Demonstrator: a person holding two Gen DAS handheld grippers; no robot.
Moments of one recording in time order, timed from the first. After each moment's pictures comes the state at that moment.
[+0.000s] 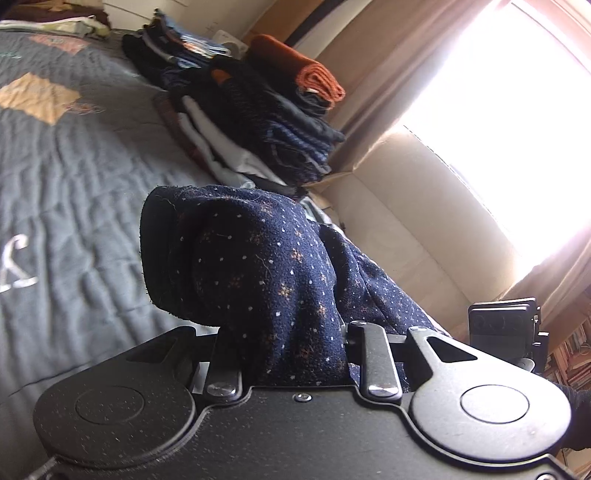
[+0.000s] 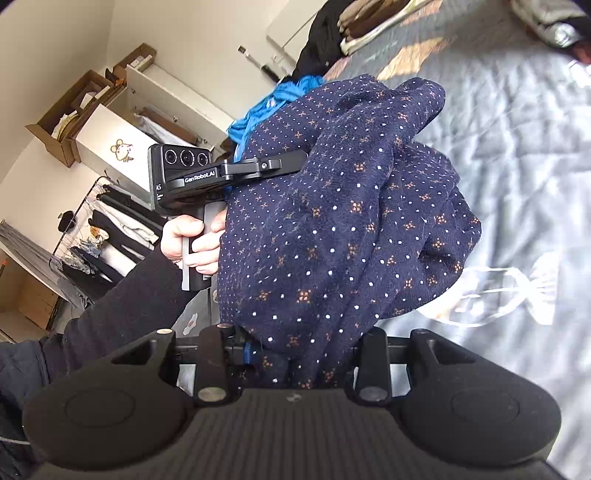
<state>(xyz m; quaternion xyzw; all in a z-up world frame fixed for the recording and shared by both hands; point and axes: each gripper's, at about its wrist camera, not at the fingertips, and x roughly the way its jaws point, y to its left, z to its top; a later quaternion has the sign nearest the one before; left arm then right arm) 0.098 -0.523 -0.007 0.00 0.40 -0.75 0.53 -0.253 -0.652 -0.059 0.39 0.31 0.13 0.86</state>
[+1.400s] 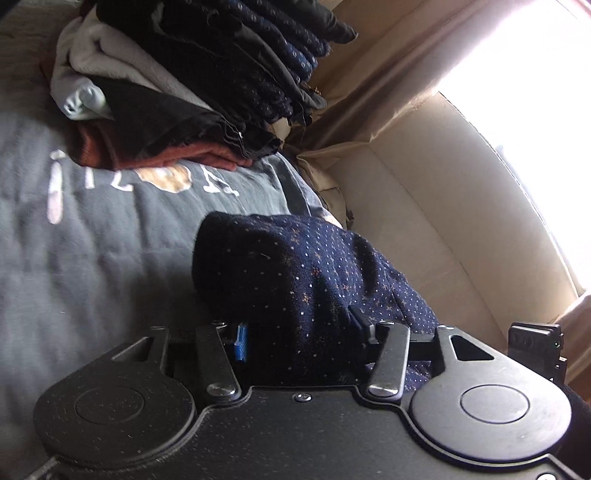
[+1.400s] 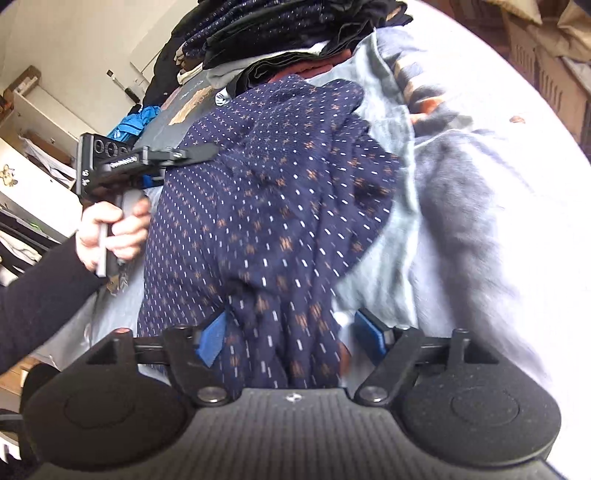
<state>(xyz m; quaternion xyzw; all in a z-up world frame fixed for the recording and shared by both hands) -0.059 -0.764 -0.106 0.00 0.45 -0.71 0.54 -0.467 -0.944 -0.135 0.35 0.40 -0.06 0.85</state>
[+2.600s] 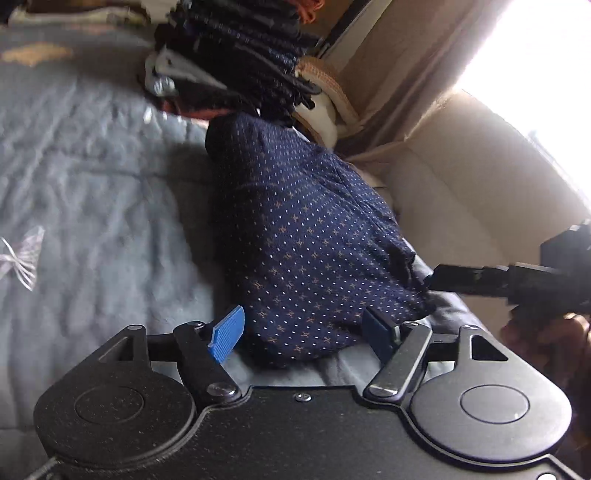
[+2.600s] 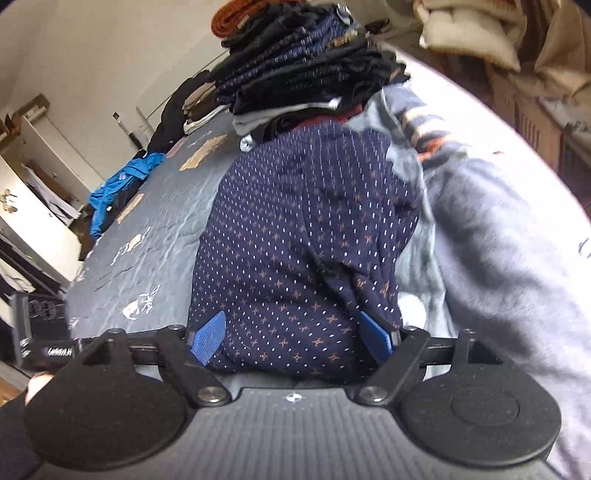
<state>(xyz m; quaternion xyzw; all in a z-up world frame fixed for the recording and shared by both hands) -0.255 -0.594 -0.083 0.06 0.38 -0.61 0.69 -0.495 -0.886 -0.099 0.32 0.30 -0.11 0.89</state>
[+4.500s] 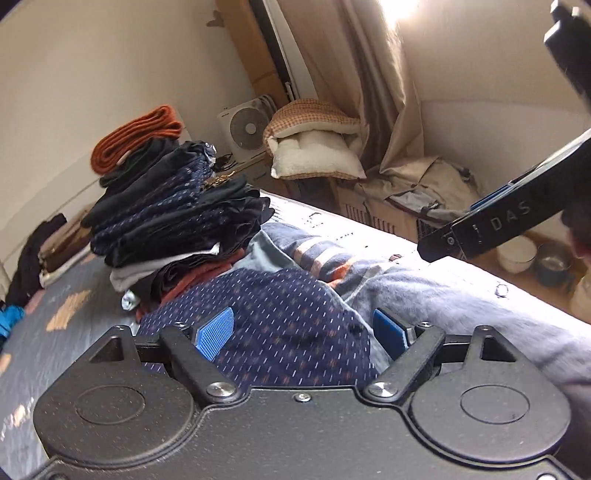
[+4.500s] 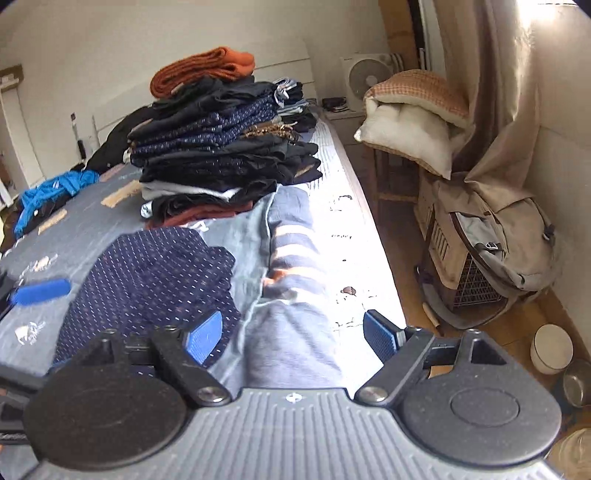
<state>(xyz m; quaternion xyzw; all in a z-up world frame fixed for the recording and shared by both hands) -0.428 -0.809 -0.066 0.32 0.11 -0.51 0.79 -0.530 -1.005 -0.083 0.18 0.28 -0.23 0.92</state>
